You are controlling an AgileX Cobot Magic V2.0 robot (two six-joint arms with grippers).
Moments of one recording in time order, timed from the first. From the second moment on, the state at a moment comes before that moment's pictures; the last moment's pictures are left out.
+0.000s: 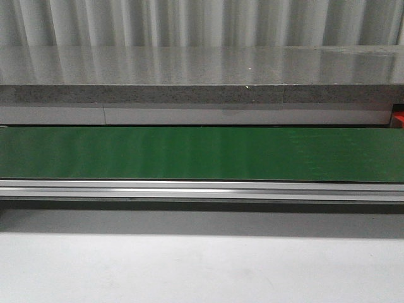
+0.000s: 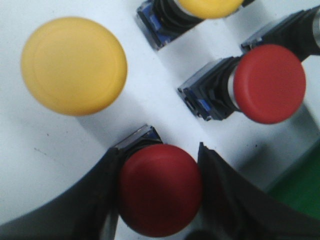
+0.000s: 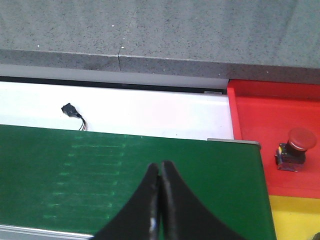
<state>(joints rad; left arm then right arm) 0.38 1.65 -0.94 -0.16 0.52 -0.36 -0.09 0.70 -0.69 0.21 0.47 -0.22</state>
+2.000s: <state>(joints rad) 0.03 1.54 -1.26 -0.12 0.93 0.21 -0.09 0.70 -0.69 0.21 0.47 -0.22</state>
